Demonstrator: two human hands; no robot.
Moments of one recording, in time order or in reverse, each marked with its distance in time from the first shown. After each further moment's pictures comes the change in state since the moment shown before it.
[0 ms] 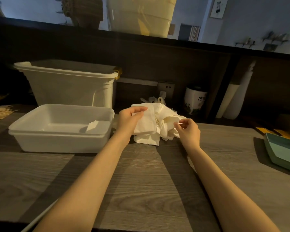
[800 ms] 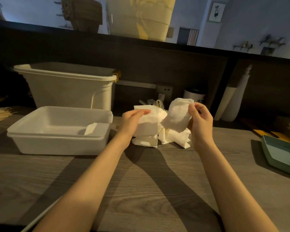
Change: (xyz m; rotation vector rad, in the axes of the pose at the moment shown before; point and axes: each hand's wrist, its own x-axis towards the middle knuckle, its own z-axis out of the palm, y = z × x) left_hand -0.002 0.001 0.003 -0.023 -0.084 -0.040; right_hand -0.009 -0.048 -0.041 0.654 -0.007 -0.024
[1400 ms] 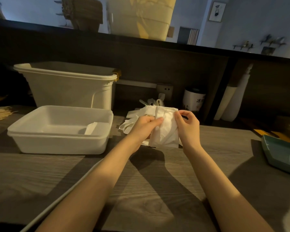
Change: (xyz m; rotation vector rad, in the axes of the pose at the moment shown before) left_hand -0.010 -0.005 0.020 0.016 -0.292 -0.012; right_hand -0.016 0.016 0.019 -0.211 -0.007 0.004
